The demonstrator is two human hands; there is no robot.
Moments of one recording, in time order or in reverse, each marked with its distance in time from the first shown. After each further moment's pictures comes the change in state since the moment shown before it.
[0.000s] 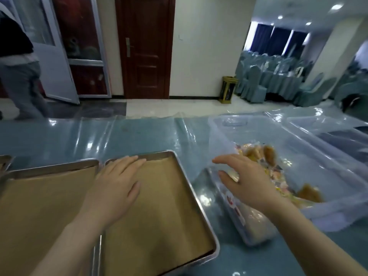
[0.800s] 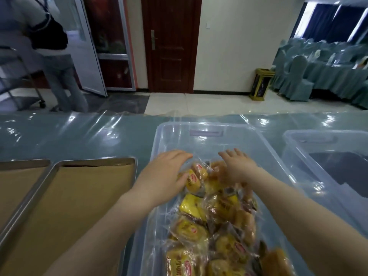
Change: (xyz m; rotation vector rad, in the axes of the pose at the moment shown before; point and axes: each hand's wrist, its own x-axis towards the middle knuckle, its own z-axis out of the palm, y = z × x) left_hand 0.223 0.253 0.165 -0.145 -0.146 -0.031; right_hand 0.163 0.380 0.021 -0.426 -0.596 0.089
